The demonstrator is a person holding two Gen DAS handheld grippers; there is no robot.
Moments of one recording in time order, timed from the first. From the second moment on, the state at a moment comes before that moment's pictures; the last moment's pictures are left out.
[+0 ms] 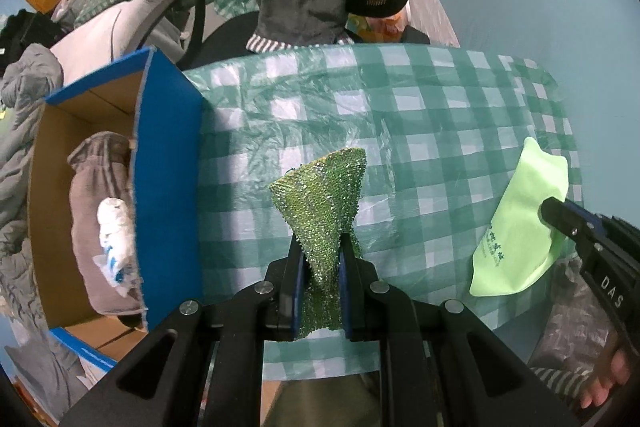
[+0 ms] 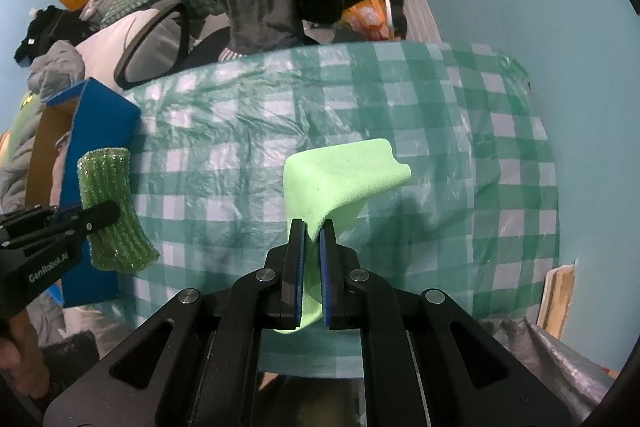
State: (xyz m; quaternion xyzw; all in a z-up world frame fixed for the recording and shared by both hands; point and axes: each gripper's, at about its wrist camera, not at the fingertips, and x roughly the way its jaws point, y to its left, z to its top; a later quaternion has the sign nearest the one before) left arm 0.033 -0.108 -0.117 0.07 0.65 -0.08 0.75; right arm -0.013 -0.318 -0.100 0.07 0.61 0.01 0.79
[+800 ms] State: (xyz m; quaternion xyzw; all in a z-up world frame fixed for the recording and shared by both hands) left arm 0.029 -0.027 -0.066 0.06 0.61 -0.03 0.79; right arm 0.007 -0.231 -0.052 0.03 0.57 0.09 0.82
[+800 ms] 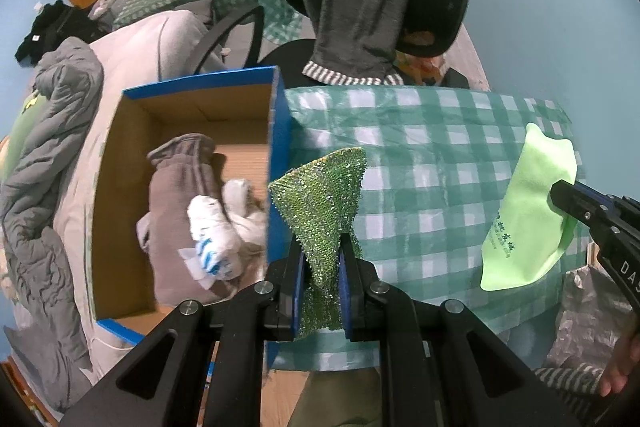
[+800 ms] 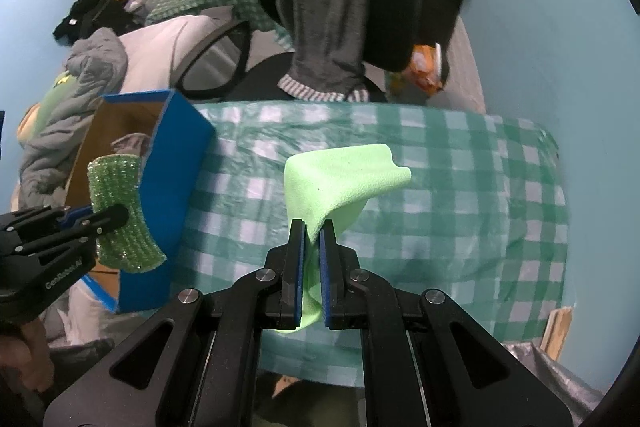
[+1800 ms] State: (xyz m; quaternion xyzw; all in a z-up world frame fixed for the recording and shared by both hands) left arm 0.025 0.107 -0.052 -0.01 0.60 0.06 0.80; right arm 0.037 -0.061 -0.037 -0.02 0.54 0.23 0.81
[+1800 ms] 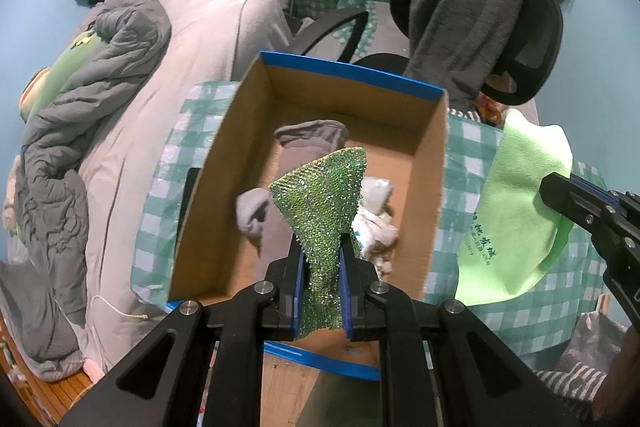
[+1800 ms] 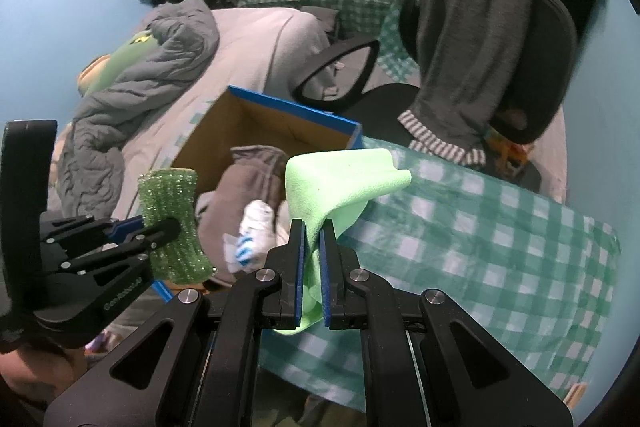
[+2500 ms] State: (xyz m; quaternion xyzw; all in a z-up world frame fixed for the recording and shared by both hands) left arm 0.040 0.163 -0.076 -0.02 0.61 0.09 0.78; right arm 0.056 0.012 -0.062 -0.03 0.56 0.27 0.79
